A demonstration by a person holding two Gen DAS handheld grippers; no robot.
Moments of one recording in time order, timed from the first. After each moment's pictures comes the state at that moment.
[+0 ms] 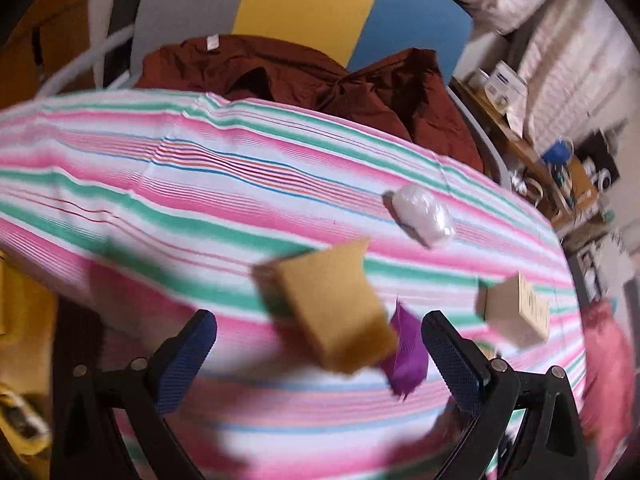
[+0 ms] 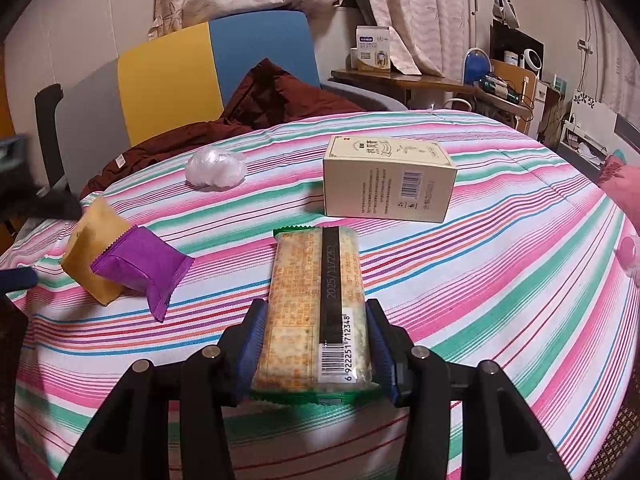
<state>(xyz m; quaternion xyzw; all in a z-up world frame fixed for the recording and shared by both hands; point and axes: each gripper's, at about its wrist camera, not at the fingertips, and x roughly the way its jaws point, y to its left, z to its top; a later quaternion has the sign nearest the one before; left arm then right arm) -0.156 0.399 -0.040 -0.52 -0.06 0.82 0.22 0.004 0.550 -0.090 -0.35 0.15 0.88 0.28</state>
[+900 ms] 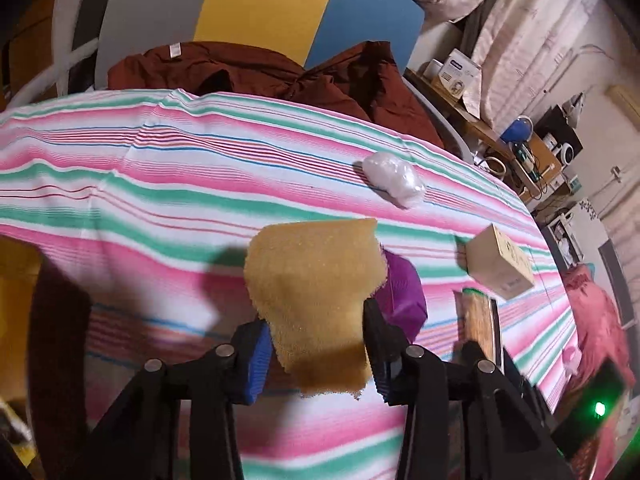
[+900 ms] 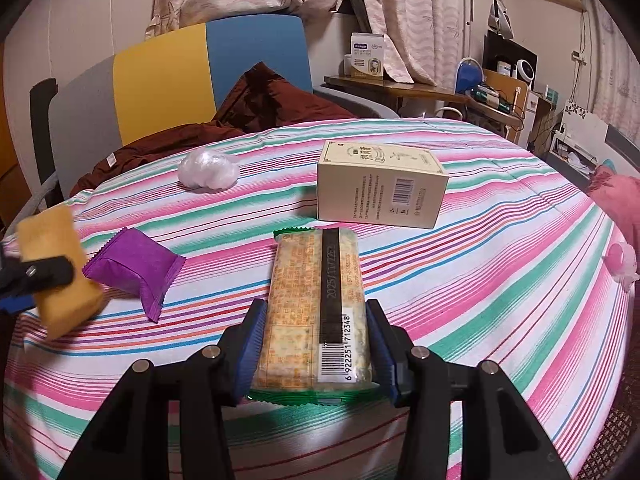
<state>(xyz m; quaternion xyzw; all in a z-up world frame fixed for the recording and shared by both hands) -0.114 0.371 -0.050 -0.48 -0.03 0.82 0.31 0.003 0.545 -0.089 -0.34 0.13 0.88 0.30</state>
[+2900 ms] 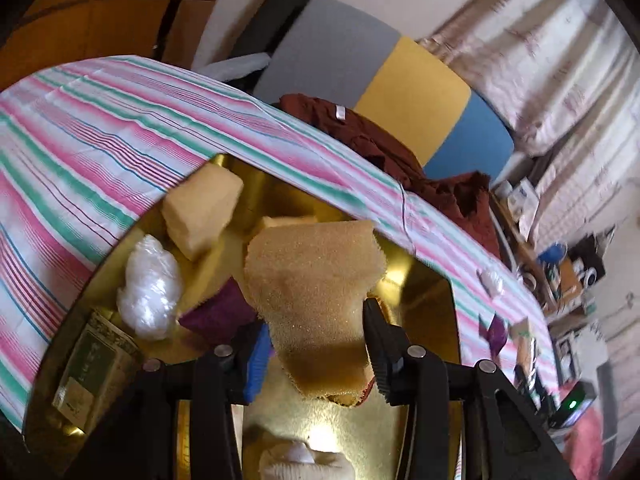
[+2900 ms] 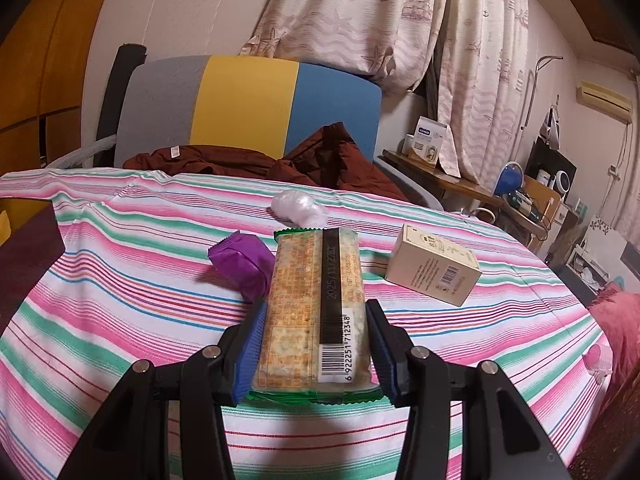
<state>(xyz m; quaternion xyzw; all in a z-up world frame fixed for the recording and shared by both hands) -0.112 0.050 -0.024 -0.42 -0.20 0.87 0.18 0.010 0.460 -0.068 -0.28 -0.04 0.93 0.24</state>
